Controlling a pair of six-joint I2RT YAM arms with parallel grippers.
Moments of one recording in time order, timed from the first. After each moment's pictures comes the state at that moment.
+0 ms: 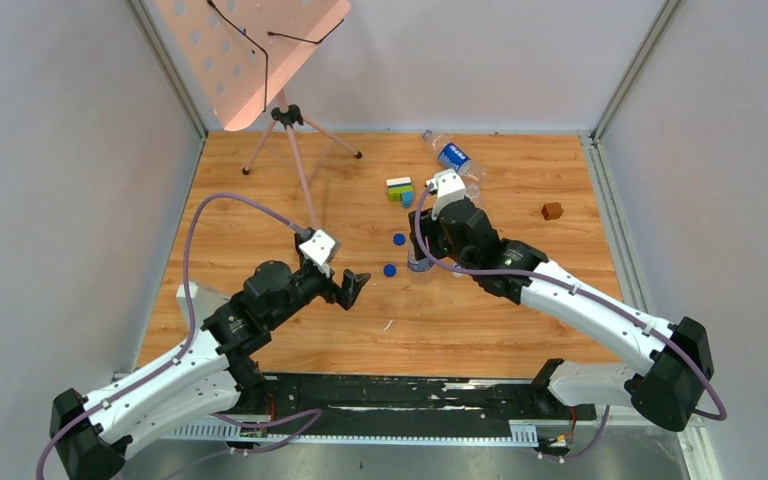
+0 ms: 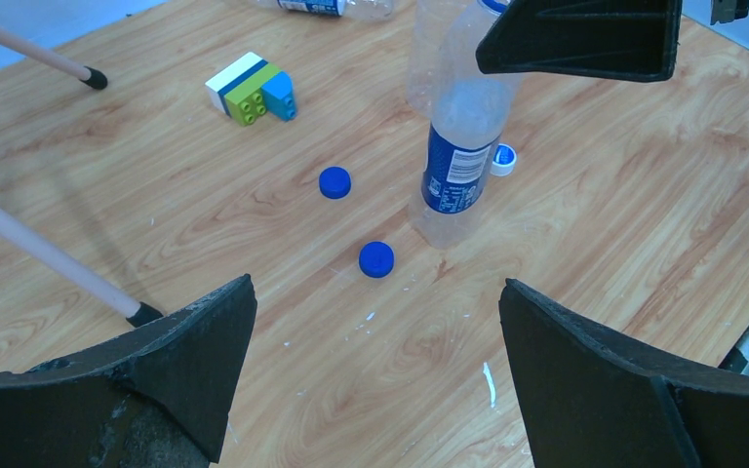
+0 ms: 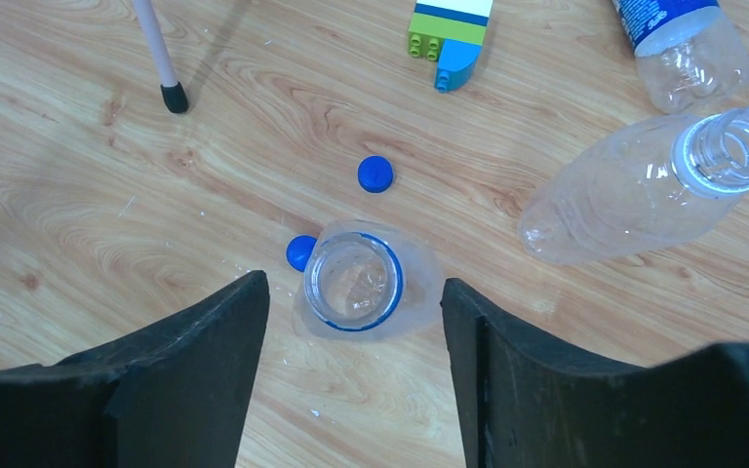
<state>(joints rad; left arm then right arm) -0.84 0.69 0.50 0.02 -0.10 -0.05 0.84 1.23 1.02 -0.30 0.33 0.24</state>
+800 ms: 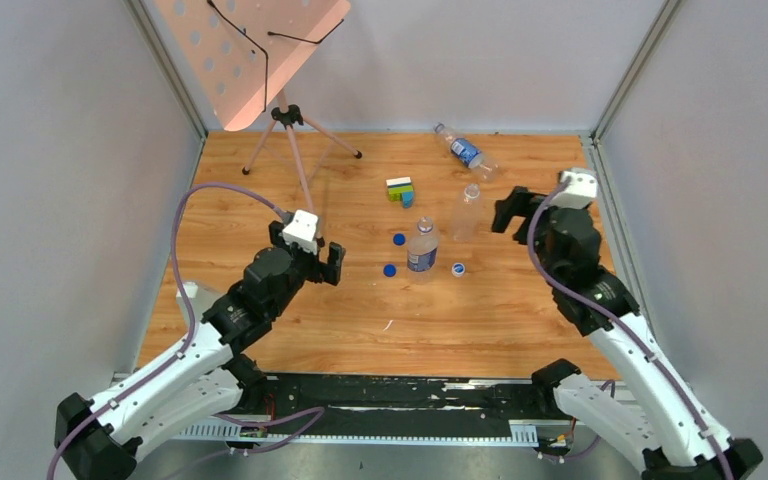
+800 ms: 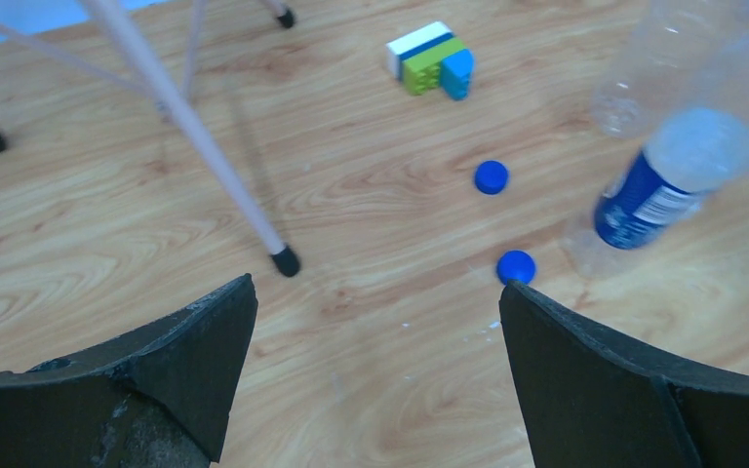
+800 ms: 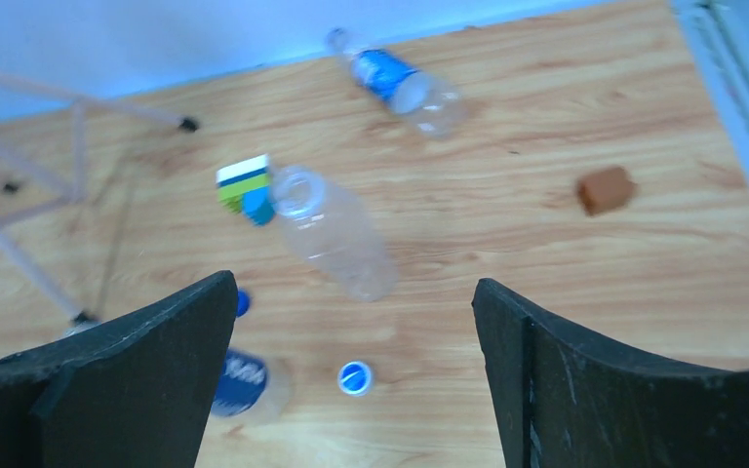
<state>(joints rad) -0.76 0.74 0.54 -0.04 -0.34 -0.07 0.55 0.81 0.89 -0.31 0.43 0.33</state>
